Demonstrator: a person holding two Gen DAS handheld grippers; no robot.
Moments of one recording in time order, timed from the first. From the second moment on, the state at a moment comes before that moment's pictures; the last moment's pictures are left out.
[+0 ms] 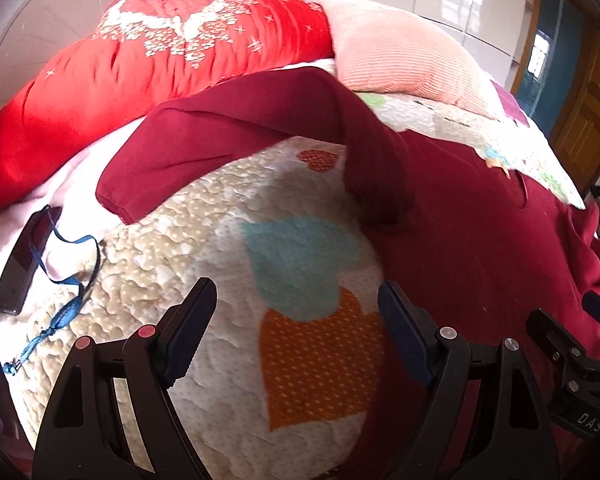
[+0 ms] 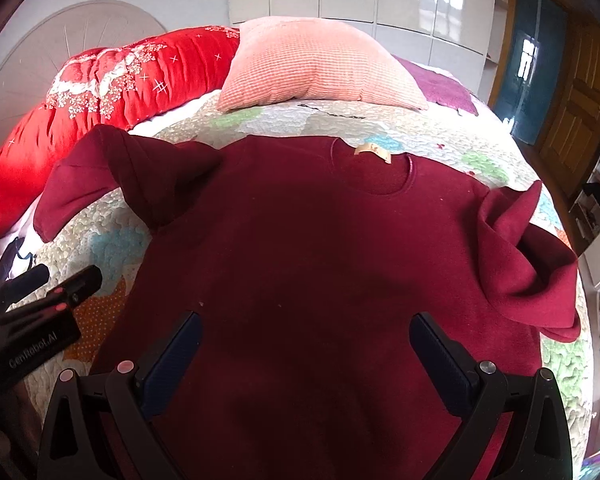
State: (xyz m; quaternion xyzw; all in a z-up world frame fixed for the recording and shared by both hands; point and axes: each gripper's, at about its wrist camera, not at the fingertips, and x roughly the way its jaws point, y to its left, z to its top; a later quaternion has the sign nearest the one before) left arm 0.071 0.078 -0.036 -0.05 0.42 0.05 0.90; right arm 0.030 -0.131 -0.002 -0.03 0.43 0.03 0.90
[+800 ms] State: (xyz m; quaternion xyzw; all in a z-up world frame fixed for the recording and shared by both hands) left arm 0.106 0.265 -0.059 -0.32 0.38 0.12 0.86; right arm 0.130 0.025 -0.033 -0.13 0.42 0.27 0.86
